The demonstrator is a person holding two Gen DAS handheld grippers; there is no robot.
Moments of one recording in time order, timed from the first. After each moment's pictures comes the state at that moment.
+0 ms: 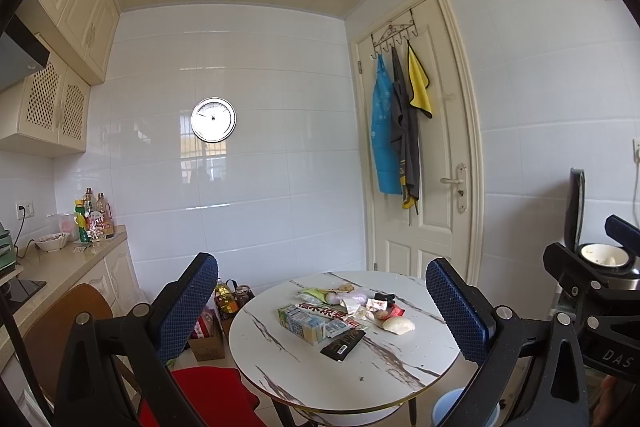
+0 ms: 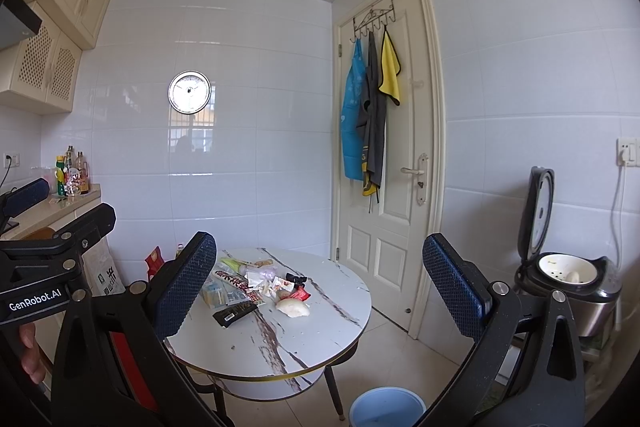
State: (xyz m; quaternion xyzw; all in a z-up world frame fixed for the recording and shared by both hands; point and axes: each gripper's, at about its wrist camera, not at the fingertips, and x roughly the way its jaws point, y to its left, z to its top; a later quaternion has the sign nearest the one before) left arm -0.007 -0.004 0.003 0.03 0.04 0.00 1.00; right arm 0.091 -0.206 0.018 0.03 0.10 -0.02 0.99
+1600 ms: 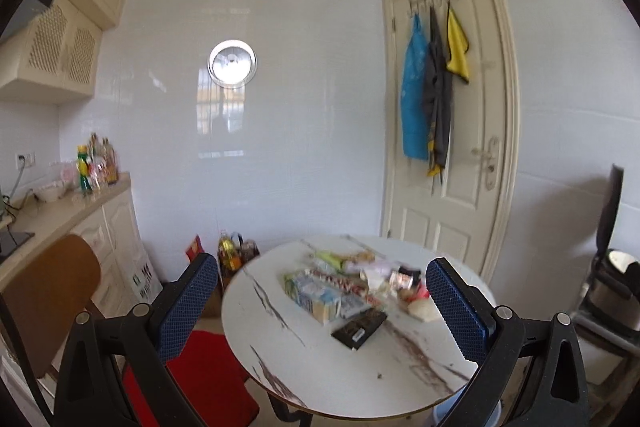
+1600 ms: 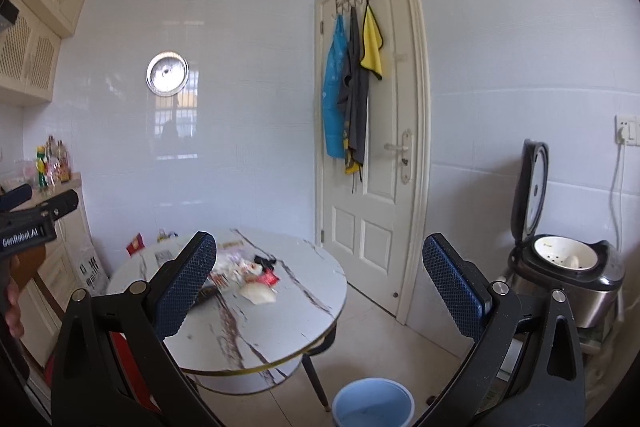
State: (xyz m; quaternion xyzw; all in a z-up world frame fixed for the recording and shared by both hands) left arm 0.117 0.023 -0.035 -0.01 0.13 0.03 0.99; right arm 0.141 -0.248 -0.031 0.03 0.15 -0.05 0.99
